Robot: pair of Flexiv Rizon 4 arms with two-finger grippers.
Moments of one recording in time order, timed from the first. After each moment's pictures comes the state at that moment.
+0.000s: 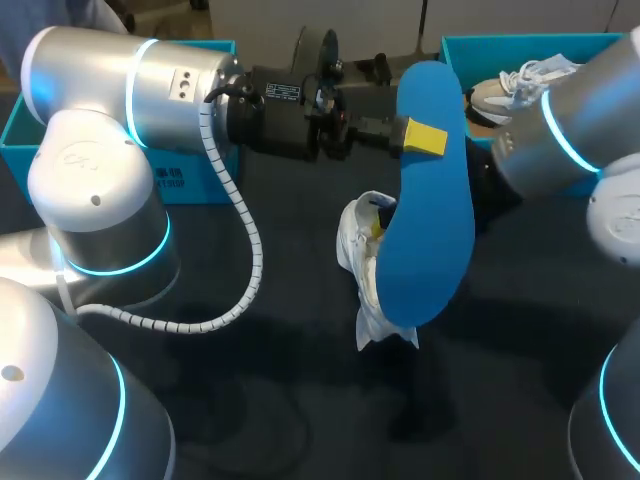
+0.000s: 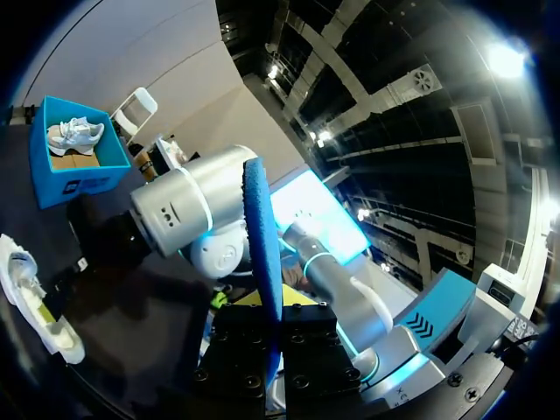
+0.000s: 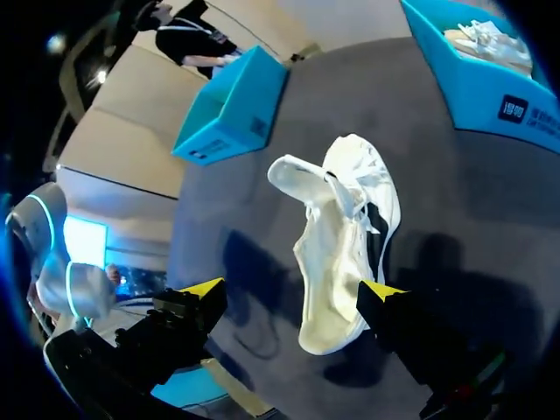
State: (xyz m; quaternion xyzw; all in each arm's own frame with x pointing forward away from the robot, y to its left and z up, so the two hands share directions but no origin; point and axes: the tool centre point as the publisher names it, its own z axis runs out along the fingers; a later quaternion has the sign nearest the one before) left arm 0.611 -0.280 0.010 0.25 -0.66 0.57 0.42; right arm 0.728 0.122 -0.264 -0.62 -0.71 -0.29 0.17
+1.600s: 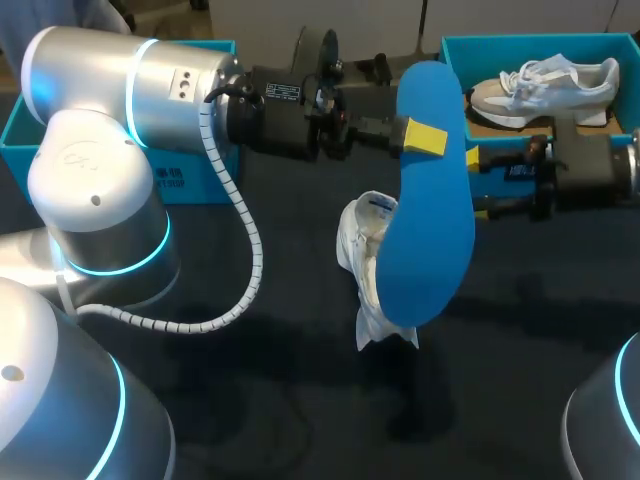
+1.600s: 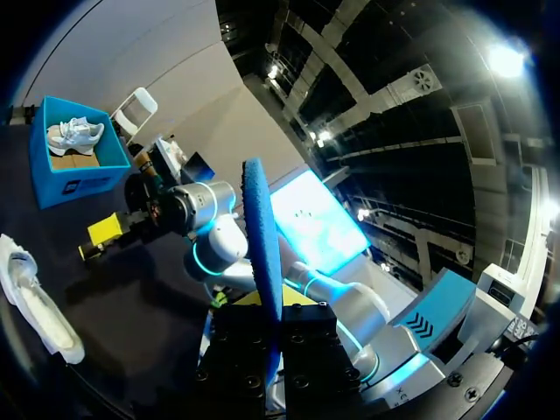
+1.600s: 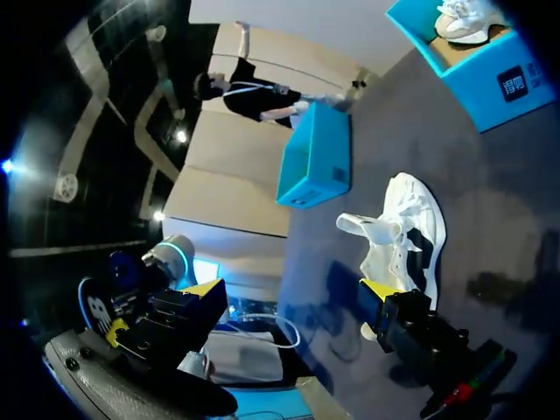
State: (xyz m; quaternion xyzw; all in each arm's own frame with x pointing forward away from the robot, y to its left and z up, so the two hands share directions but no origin) left arm 0.611 -0.280 0.010 0.25 -0.66 0.57 0.42; right arm 0.737 0.057 -0.174 -0.57 -0.57 -0.50 0.33
